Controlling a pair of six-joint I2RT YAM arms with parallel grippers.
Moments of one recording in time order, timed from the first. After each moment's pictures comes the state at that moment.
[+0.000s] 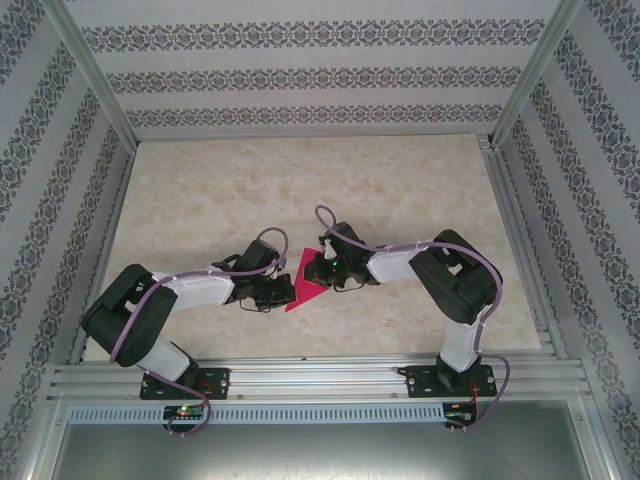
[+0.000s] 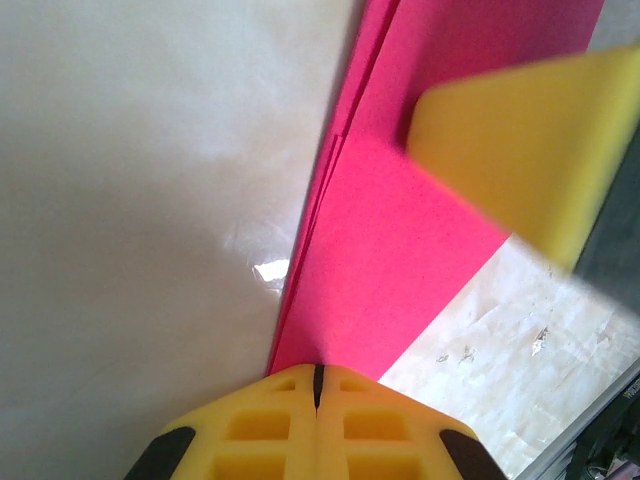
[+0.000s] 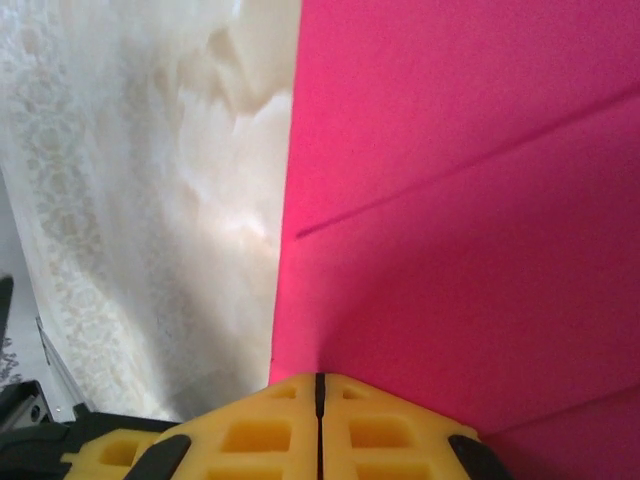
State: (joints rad) left arm -0.59 1.53 0.60 -0.14 0.42 -0.82; right arm 0.67 1.87 0.85 0.14 -0.49 0.94
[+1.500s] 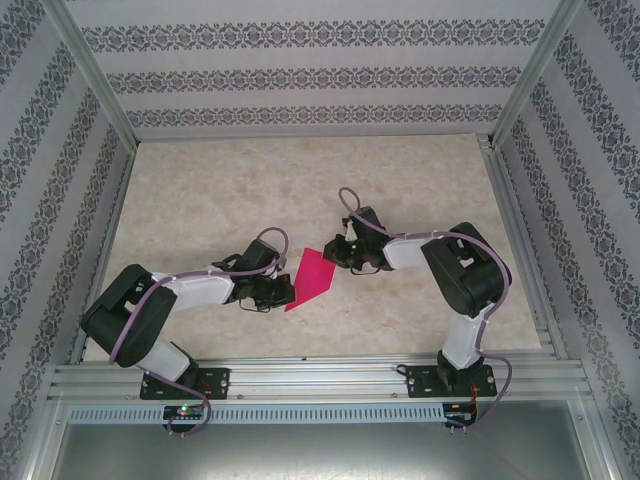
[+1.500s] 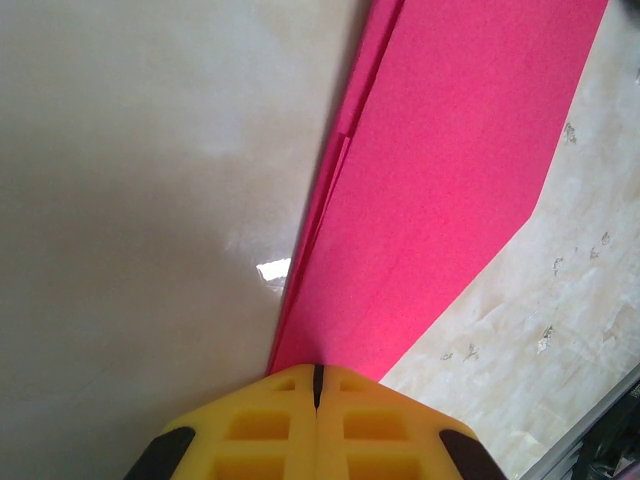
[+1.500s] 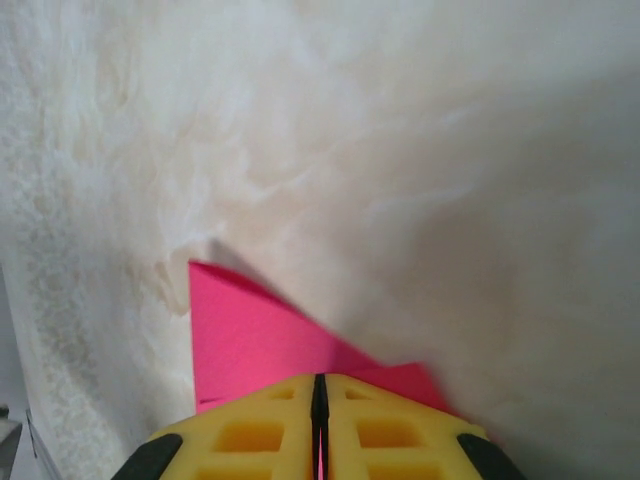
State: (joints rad) left arm -0.59 1.52 0.60 -0.15 0.42 -0.81; right arm 0.49 1.86 0.86 0.13 -0.46 0.86
